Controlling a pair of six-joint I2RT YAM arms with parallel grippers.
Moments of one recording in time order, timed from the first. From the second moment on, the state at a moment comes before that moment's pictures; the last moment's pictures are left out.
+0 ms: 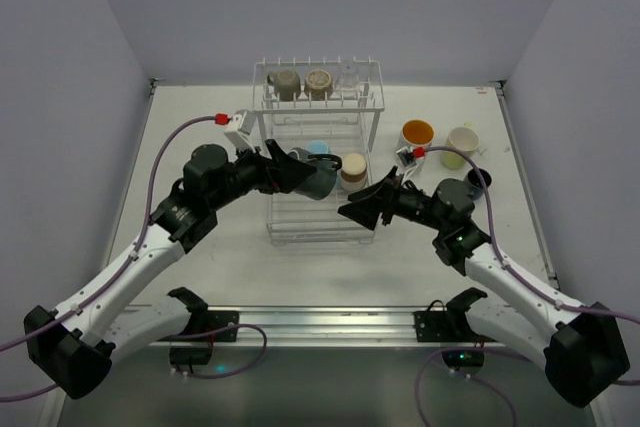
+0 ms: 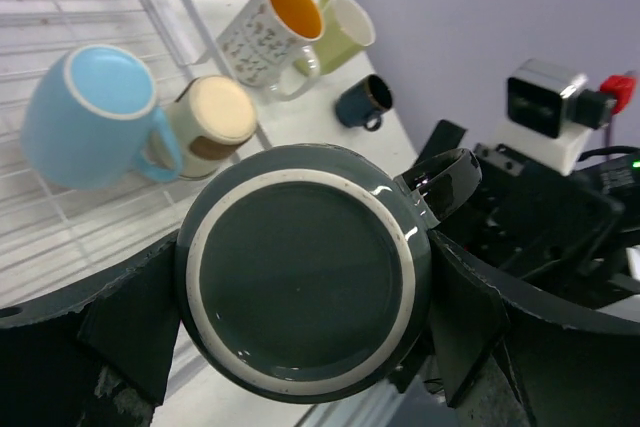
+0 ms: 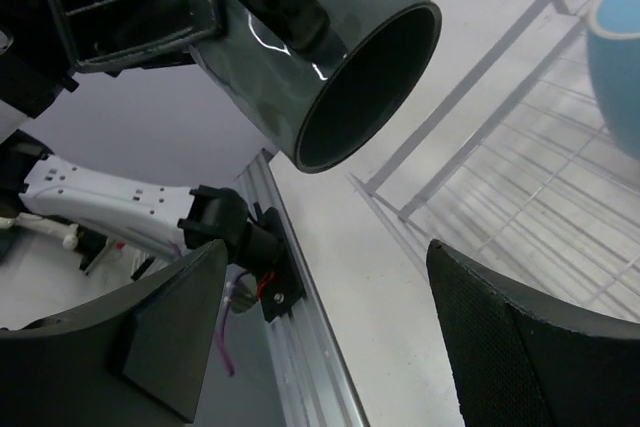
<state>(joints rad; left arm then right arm) -0.58 0.99 0.89 -0.12 0.22 -0.65 0.51 0.91 0.47 0.47 -0.64 0.76</state>
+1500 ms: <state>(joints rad) -0.64 0.82 0.77 0.01 0.33 -0.82 0.76 0.97 0.54 0.77 -0.46 0.82</state>
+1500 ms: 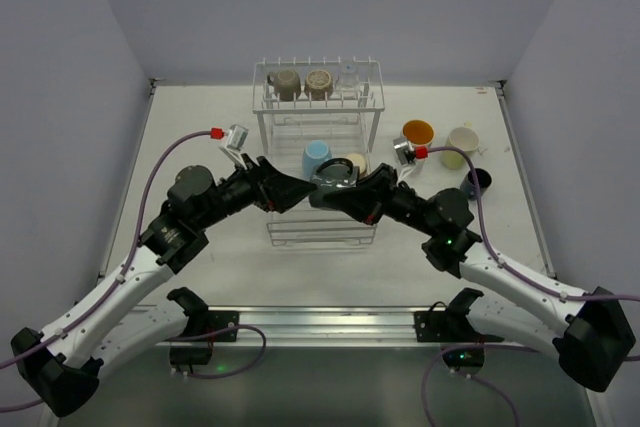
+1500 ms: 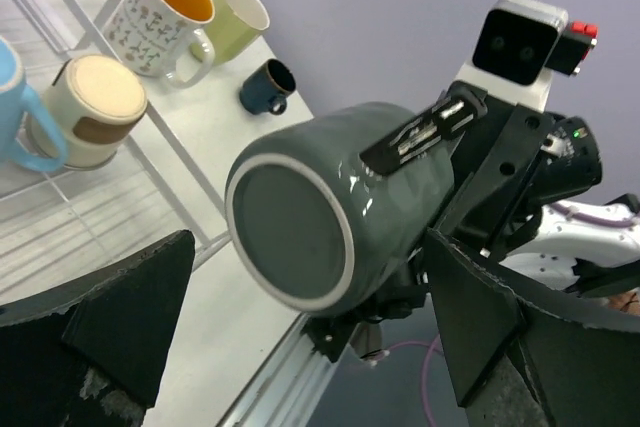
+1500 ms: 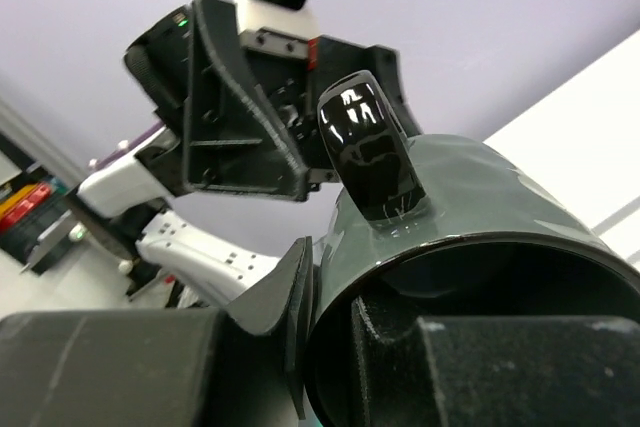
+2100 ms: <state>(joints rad) -0.64 0.80 0.86 -0.25 0.18 -0.54 0.56 0.80 0.73 -0.03 -0.19 0.55</state>
